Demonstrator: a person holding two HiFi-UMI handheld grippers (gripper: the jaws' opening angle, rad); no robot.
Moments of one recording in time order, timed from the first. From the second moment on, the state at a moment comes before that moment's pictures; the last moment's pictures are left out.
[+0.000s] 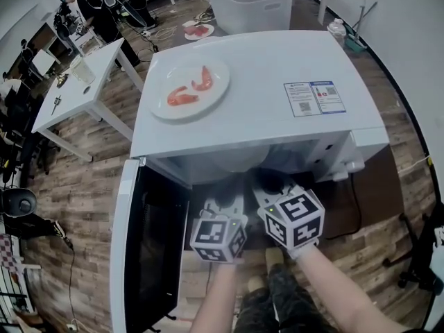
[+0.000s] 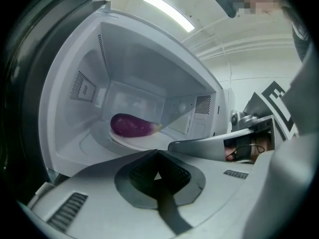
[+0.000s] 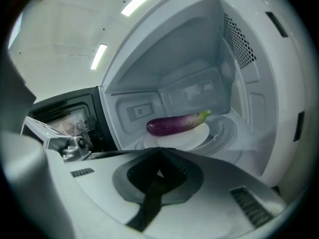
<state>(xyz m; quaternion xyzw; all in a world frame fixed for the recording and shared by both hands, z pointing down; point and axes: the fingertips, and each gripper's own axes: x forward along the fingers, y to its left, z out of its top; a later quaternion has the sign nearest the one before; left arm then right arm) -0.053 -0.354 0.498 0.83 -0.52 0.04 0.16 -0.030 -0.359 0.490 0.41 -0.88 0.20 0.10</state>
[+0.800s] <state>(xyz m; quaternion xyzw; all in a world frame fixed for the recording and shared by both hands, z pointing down) -0.060 -0.347 0.503 0.83 -0.52 0.03 0.18 -0.035 -0.378 0.492 0.42 -0.87 0.22 0.10</state>
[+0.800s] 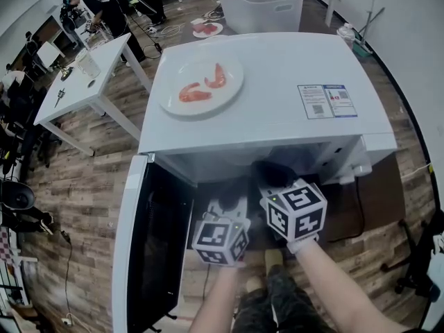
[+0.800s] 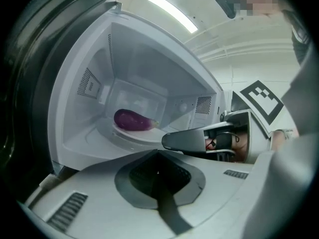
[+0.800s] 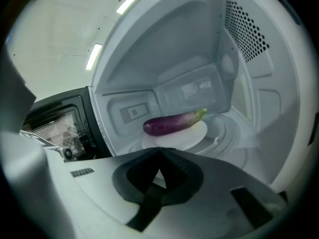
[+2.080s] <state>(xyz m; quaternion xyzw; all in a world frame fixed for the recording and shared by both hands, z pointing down) -0.050 -0.285 0.481 0.83 -0.54 -0.01 0.12 -0.016 -0.298 0.480 0.44 -0.89 0.12 0.03</state>
